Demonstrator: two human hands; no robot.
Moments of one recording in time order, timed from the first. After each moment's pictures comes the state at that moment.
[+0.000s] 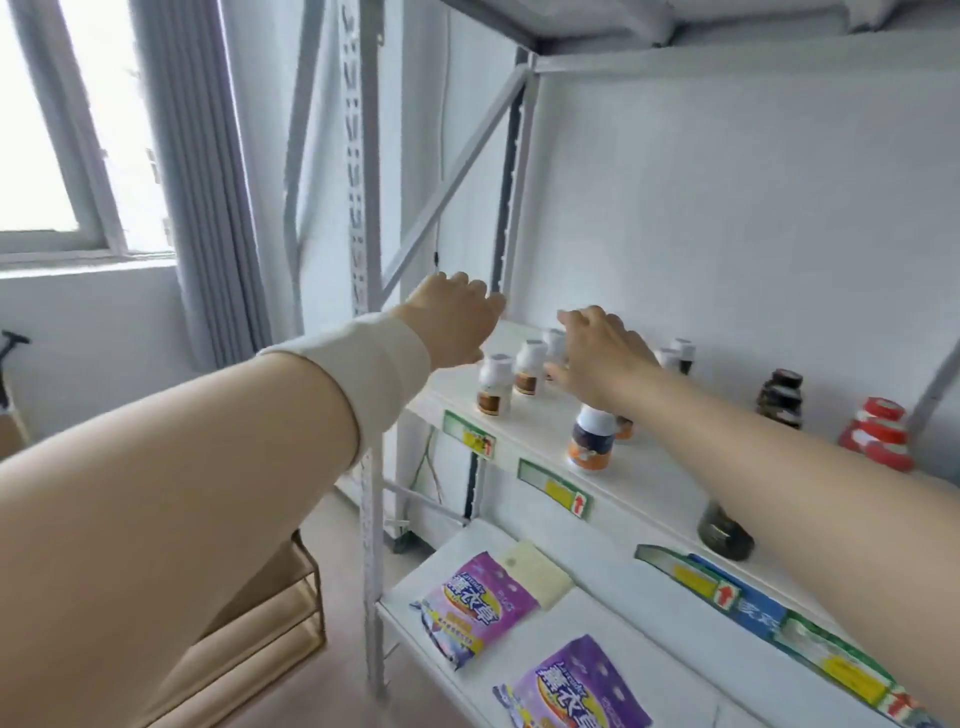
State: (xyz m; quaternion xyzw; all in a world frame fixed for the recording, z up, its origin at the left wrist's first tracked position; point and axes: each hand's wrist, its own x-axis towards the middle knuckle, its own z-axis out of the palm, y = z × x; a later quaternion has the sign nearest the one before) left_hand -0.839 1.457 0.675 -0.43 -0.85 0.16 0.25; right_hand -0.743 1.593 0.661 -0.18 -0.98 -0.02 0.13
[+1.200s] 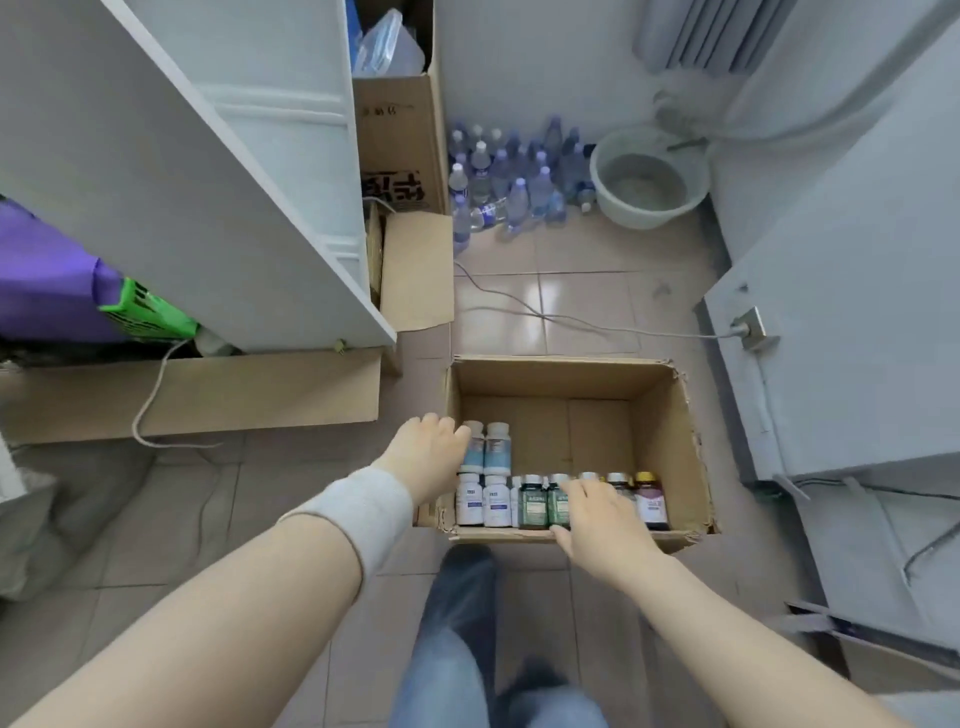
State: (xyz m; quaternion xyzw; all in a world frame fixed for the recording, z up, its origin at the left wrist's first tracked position) left_hand -1.321 0.977 0.194 -0.08 -0.95 0.06 -0.30; right_hand -1.322 1.182 0.179 0.21 -0.91 0.01 -0.35
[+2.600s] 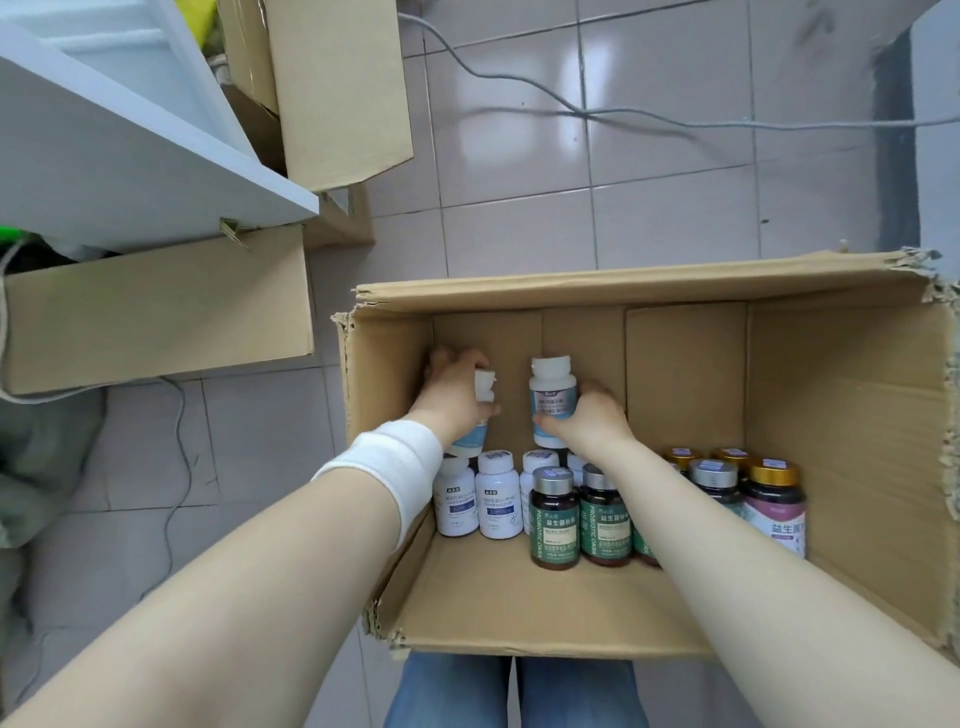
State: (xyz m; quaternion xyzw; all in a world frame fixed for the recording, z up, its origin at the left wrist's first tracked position) left_hand -1.440 0.987 -0.124 0.26 -0.82 -0.29 -0.41; right_hand -1.461 1.147 -0.130 -0.14 -0.80 0.28 -0.51
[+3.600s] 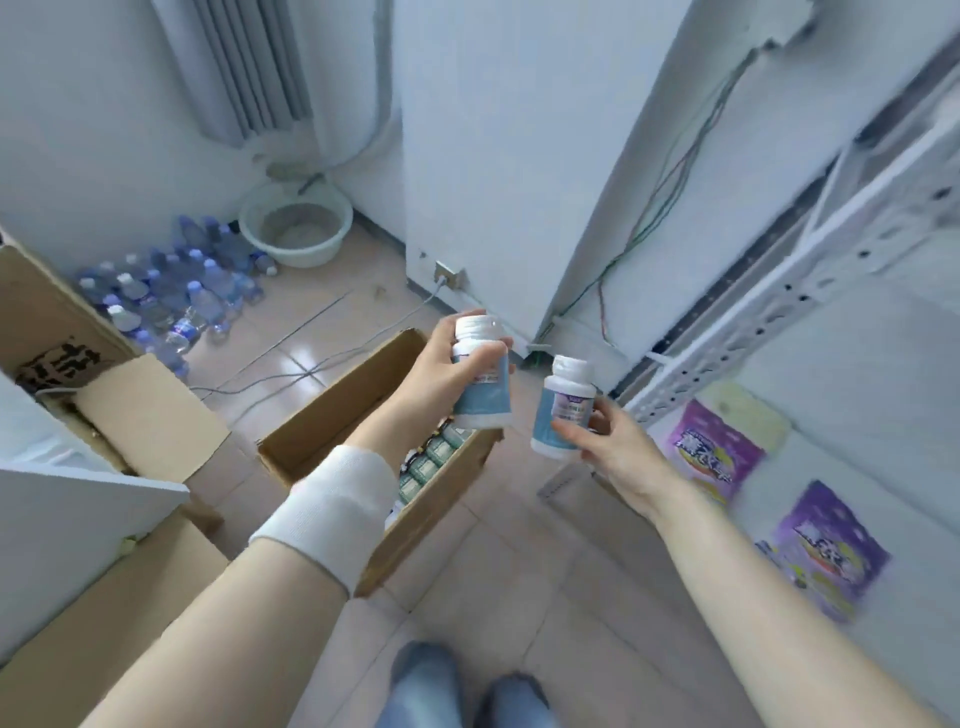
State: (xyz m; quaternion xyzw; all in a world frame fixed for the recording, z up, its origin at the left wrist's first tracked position) left_hand -1.302 1.099 0.337 -0.14 -0.62 -0.69 -0.35; right_hand -1.169 1.246 0.322 -0.36 -0.66 0.66 -0.01
